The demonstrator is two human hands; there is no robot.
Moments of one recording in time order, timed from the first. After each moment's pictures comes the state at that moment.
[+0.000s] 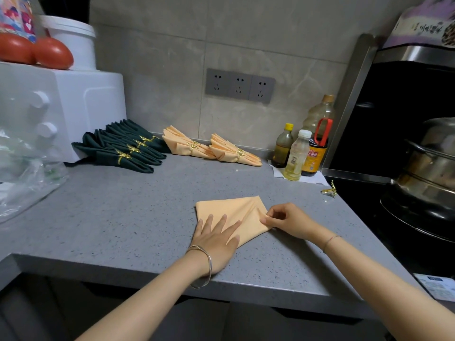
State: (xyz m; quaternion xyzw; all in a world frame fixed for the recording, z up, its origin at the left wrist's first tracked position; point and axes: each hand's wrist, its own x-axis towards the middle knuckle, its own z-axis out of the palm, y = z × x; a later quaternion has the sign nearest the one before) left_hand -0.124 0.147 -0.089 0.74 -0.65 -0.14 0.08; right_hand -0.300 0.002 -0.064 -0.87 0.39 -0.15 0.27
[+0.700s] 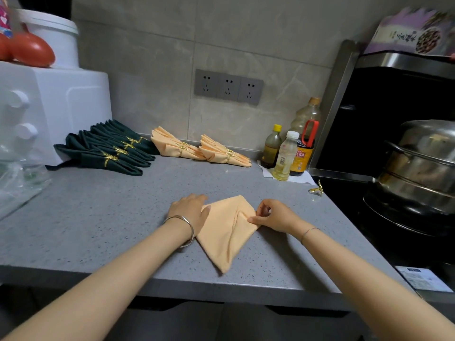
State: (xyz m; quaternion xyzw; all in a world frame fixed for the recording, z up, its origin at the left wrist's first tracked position) left_hand -0.071 0.110 -0.064 0.78 -0.61 -0.04 0.15; right_hand -0.281 -0.001 -0.060 -0.83 0.49 -0.13 0.22
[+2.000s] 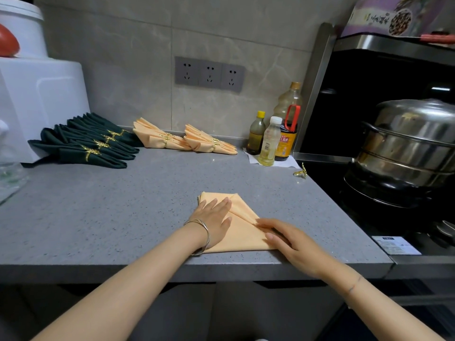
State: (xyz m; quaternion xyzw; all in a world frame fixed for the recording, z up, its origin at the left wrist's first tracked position) left_hand -0.129 0.111 -0.091 0.67 -0.74 -0.06 0.02; right_hand -0.364 0.107 -0.084 -0.88 0.38 -0.17 0.21
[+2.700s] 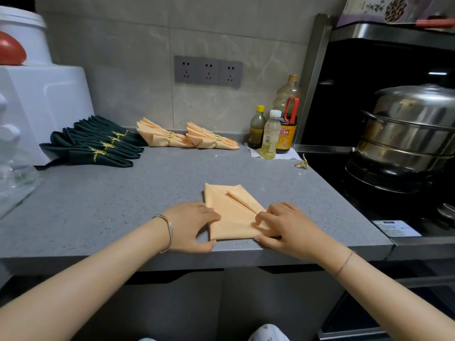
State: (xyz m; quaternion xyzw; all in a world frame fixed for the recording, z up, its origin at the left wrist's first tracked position) left_hand -0.080 0.176 -0.060 0.55 -0.84 0.04 -0.04; right_hand -0.344 0.122 -0.067 -0.92 0.36 -0.10 -0.07
